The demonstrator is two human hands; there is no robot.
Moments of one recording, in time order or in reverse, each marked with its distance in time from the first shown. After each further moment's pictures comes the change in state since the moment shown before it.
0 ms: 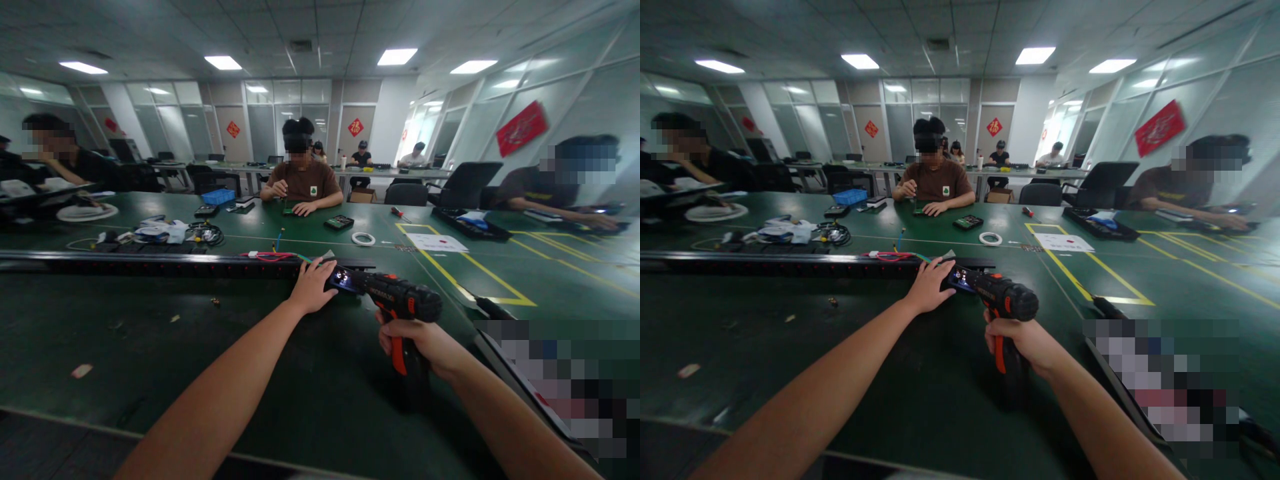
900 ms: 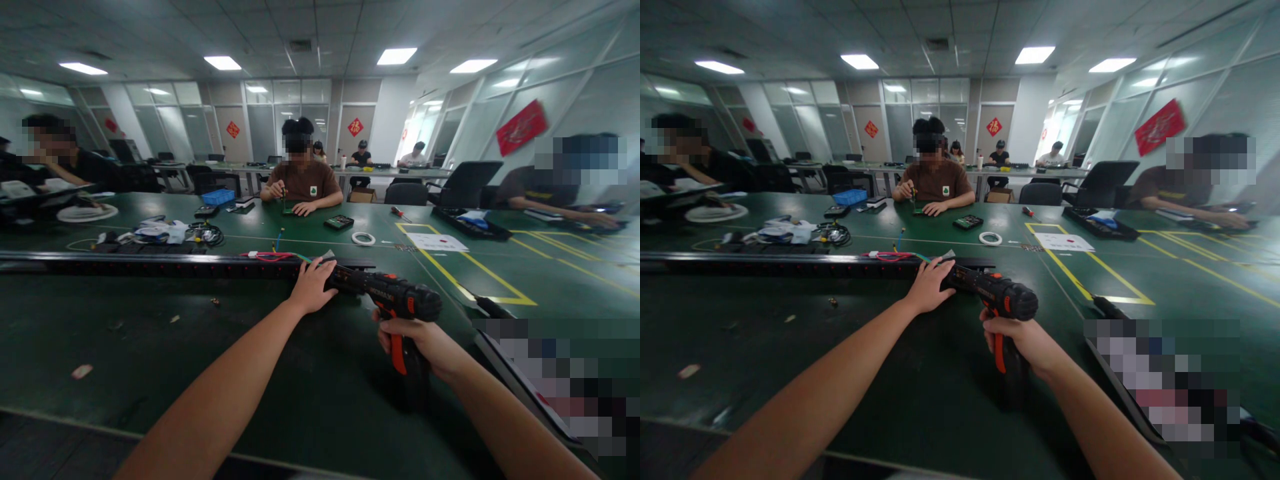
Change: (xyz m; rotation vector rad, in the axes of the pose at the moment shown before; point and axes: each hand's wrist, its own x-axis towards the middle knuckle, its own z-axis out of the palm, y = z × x) left_hand 0.000 0.001 0.001 -0.009 0.014 -0.004; right_hand -0.004 -0.004 0.007 0.006 0.065 -0.033
